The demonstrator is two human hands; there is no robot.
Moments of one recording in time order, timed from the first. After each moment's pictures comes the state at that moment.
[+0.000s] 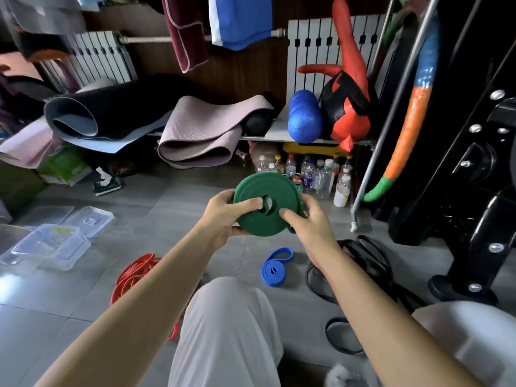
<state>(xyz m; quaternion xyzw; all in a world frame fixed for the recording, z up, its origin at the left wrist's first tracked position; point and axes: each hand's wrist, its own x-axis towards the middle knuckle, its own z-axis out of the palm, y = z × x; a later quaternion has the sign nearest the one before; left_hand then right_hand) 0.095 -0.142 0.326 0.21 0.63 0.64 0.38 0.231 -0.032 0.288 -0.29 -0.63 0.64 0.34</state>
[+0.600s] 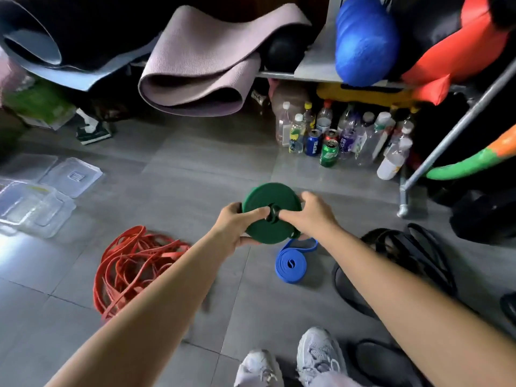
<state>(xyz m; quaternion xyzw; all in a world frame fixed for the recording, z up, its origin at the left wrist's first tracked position) -0.025 -0.045 0.150 0.04 0.70 0.56 0.44 0.074 0.086 0.146 -0.43 -0.79 0.45 0.03</state>
